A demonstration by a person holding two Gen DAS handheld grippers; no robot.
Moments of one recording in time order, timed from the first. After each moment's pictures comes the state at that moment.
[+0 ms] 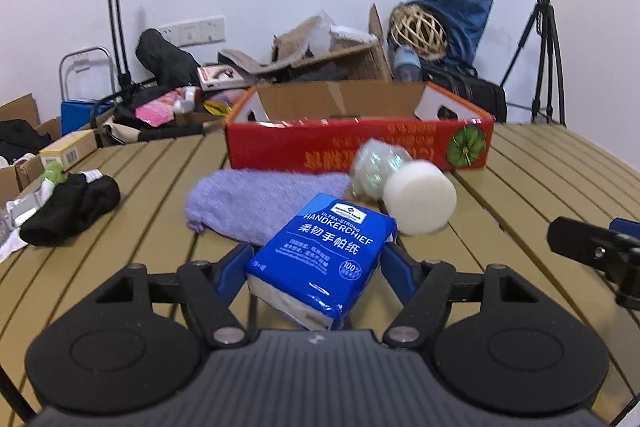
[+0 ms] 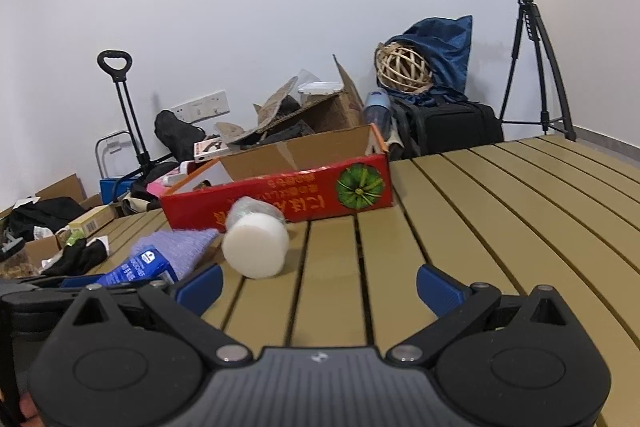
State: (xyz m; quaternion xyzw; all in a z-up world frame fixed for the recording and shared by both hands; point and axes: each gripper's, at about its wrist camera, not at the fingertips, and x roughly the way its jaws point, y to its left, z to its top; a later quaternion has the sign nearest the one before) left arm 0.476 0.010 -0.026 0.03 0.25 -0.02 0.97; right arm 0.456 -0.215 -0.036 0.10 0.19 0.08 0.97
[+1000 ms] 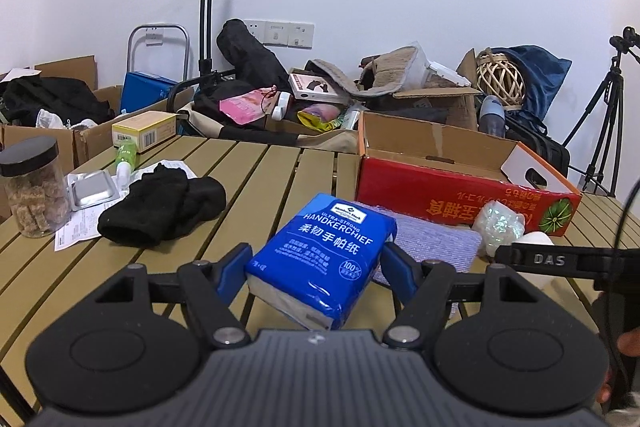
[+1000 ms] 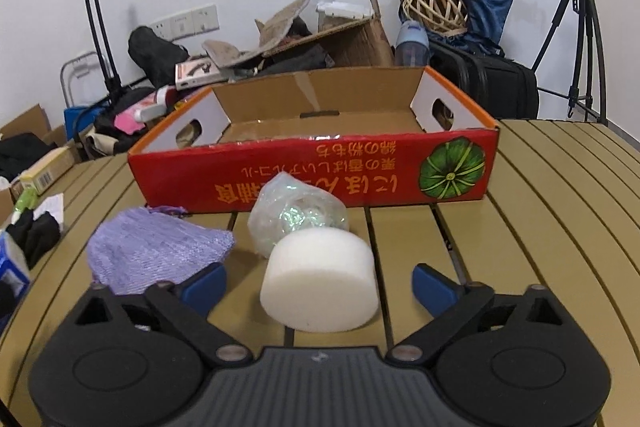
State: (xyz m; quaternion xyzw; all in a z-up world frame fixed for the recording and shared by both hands) left arm 0.485 0.118 -0.005 -0.06 0.23 0.06 0.97; right arm 0.596 -0.116 -0.038 0.04 0.32 0.05 0.94
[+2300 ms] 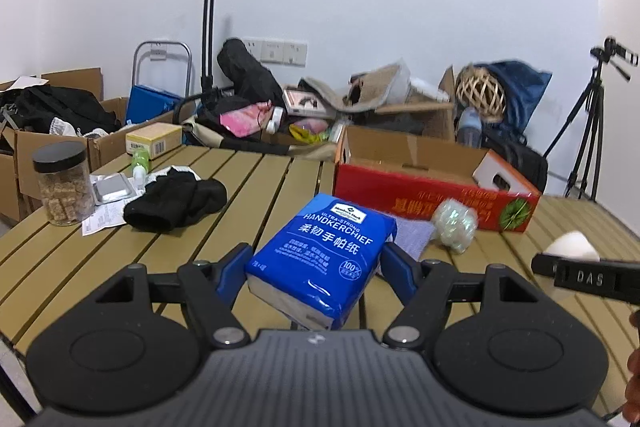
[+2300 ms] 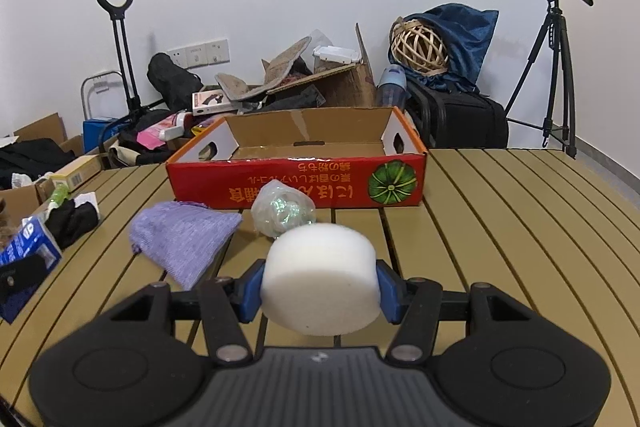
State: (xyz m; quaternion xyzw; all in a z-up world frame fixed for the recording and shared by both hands) left arm 0.406 0.090 0.021 -0.06 0.20 0.06 0.98; right arm 0.476 -0.155 0.007 0.03 0.27 0.05 0.96
